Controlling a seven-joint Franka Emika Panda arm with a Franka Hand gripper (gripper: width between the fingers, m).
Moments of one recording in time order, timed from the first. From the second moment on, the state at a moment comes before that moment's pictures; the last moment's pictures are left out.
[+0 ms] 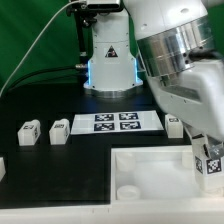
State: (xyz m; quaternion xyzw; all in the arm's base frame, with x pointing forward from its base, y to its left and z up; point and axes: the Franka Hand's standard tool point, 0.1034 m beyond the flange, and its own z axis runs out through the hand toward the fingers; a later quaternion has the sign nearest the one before) arm 0.617 0.113 0.083 -0.71 0.68 0.05 0.16
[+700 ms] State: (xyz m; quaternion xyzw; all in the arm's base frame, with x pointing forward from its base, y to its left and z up) arm 0.617 0.119 0.078 -0.83 0.53 0.02 0.15
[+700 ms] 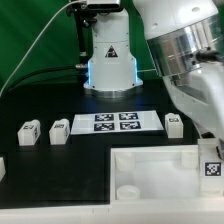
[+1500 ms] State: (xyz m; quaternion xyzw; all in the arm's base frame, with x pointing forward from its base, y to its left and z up) arm 0.623 0.113 0.074 -0.98 0.14 -0.04 0.11
